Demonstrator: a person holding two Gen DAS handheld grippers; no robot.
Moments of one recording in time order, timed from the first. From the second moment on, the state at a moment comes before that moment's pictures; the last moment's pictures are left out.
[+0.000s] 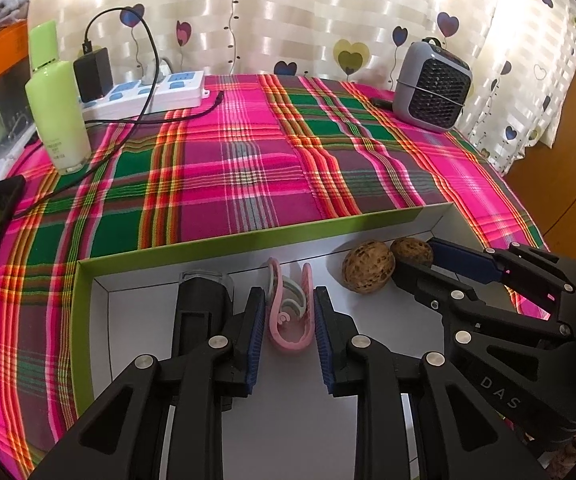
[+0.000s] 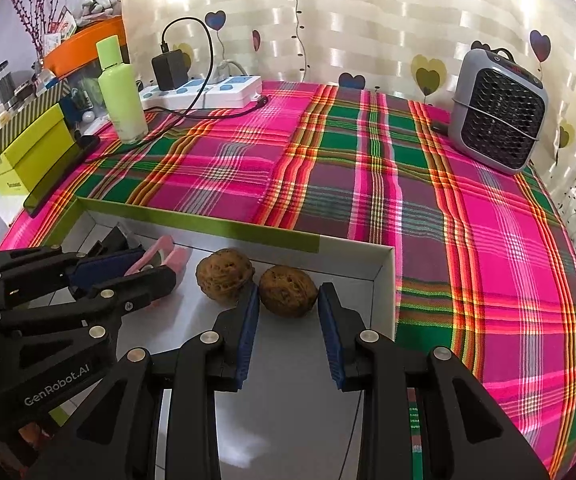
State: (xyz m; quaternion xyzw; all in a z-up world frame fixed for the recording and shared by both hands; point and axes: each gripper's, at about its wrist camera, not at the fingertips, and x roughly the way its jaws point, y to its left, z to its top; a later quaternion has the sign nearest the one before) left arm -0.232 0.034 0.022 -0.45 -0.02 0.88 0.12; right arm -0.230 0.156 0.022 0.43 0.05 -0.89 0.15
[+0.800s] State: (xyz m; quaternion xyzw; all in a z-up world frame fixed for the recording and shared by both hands) left arm -0.201 0.025 0.042 -0.43 -0.03 0.89 0.11; right arm -0.205 0.156 0.040 0.41 0.05 -0.90 0.14
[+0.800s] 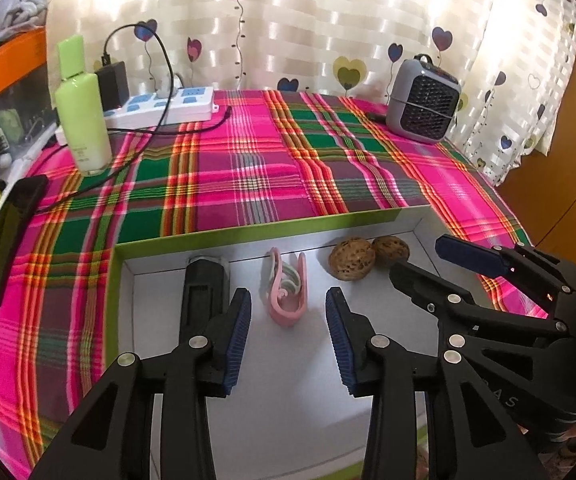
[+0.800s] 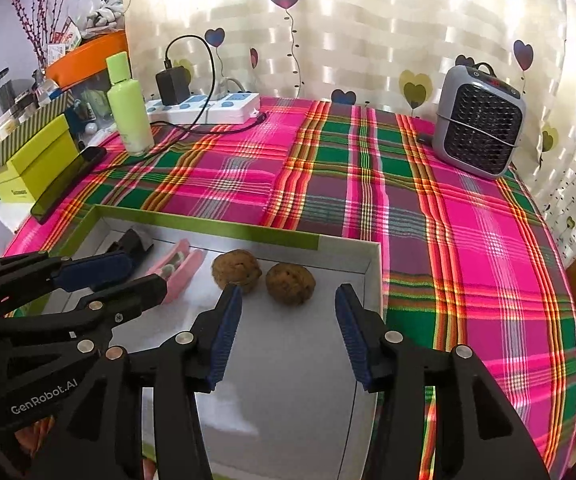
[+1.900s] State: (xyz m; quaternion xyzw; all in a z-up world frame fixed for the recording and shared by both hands) left arm -0.108 0.004 0.071 -0.39 -0.04 0.91 0.09; right arm -0.117 0.148 0.067 0.38 0.03 -0.91 0.14
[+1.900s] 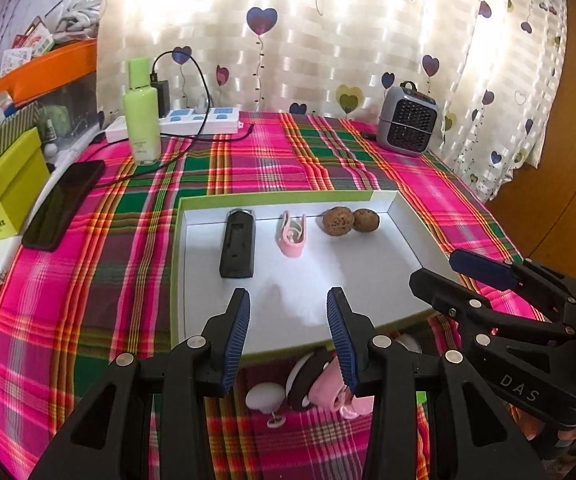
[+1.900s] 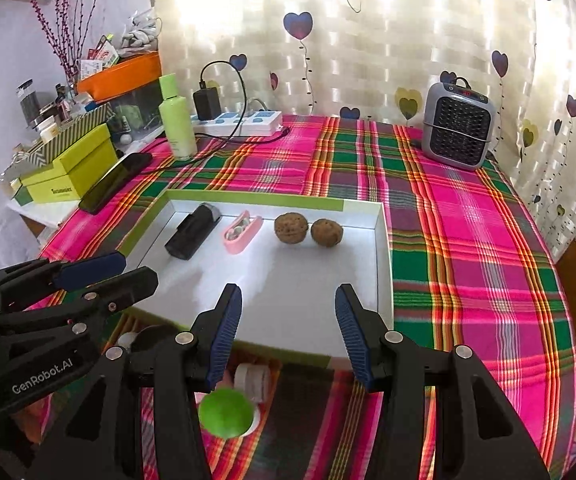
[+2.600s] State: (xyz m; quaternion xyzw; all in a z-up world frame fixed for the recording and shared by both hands) left arm -0.061 -0.040 0.052 -0.38 -0.08 0.92 0.09; right arm -0.078 0.154 0.048 0.39 0.01 -0.91 0.16
